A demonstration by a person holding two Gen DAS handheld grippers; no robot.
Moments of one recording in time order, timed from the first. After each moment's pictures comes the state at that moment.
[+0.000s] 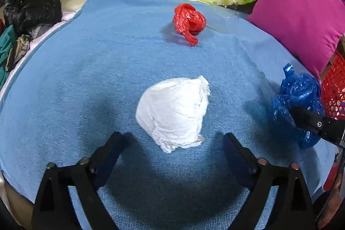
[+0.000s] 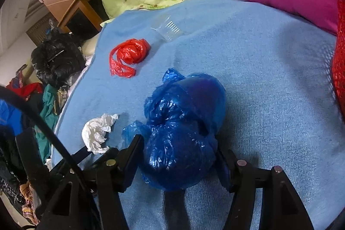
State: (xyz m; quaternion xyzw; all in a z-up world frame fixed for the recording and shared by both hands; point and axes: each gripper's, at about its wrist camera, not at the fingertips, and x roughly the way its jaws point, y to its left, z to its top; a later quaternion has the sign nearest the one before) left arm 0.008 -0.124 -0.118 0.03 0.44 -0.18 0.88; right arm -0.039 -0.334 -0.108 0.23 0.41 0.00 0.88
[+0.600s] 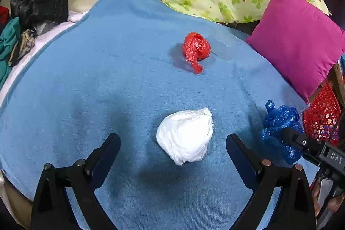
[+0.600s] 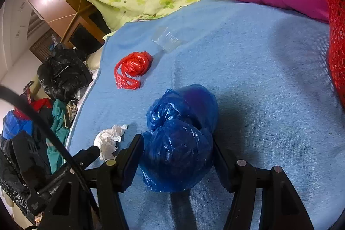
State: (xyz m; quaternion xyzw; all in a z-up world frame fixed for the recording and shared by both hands) left arm 0.014 -0.096 -0.083 -0.03 0.43 -0.19 0.88; right arm -0.047 -0.347 -0.100 0.28 0.38 0.01 0.88
